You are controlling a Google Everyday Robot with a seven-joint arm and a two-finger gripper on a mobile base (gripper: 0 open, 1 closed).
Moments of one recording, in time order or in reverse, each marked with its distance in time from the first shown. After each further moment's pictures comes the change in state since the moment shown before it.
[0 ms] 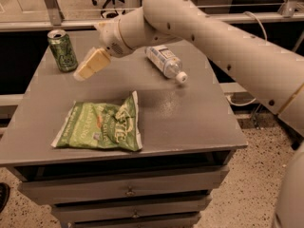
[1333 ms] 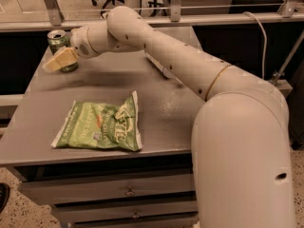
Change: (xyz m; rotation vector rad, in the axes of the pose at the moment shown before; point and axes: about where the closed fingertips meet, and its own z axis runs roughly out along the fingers) arm -0.017 -0.044 0.135 -0.017 -0.140 0.157
